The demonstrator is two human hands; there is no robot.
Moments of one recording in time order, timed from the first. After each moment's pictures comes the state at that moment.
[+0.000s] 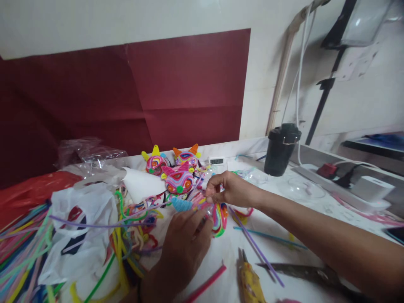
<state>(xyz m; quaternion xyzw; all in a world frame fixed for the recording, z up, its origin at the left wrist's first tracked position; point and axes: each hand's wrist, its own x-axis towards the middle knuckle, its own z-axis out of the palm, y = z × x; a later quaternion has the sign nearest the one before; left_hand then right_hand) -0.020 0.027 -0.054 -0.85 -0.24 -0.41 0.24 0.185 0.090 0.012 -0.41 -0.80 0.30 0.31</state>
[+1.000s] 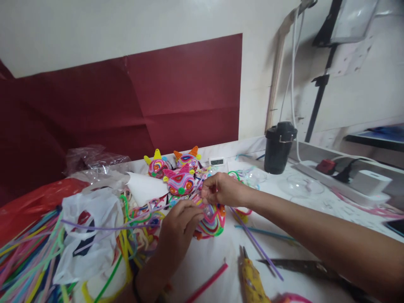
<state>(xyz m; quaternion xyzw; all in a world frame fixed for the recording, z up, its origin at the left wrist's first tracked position) -0.025 0.037 -0.024 -0.84 -0.31 -0.45 0.01 0.168 0.079 0.027 -0.45 -0.79 0.29 0.29</state>
